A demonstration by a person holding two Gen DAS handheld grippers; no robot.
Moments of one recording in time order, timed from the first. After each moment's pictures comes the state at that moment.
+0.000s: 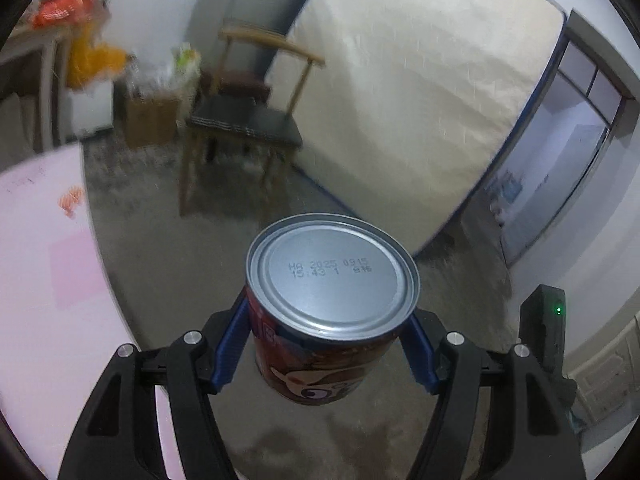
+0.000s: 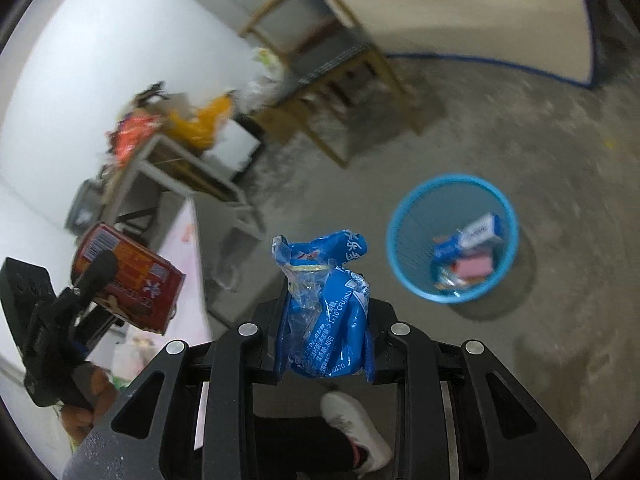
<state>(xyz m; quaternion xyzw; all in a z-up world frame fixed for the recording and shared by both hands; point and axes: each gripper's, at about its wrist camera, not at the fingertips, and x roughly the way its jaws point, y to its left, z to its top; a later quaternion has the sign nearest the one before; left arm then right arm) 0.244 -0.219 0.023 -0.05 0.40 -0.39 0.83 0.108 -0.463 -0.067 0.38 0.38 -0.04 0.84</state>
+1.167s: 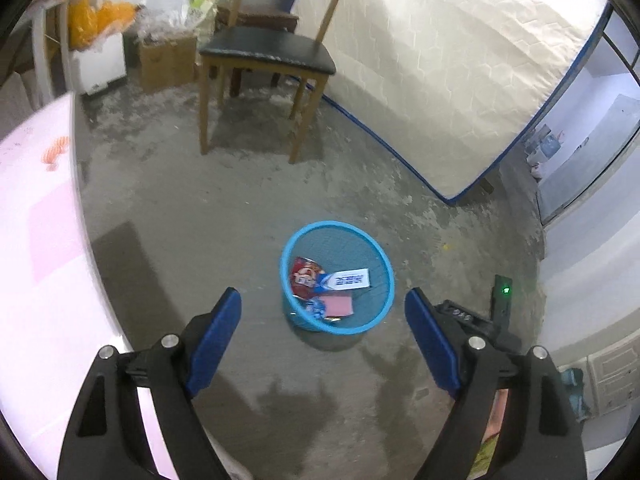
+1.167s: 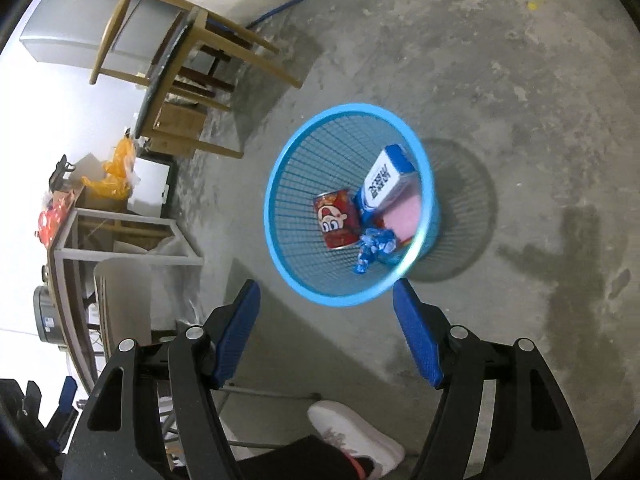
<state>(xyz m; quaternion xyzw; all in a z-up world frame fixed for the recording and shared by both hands) 0.263 -0.240 -0.019 0.00 0.49 -0.33 0.81 0.109 -0.557 -0.211 0.51 0.43 -0.15 0.73</state>
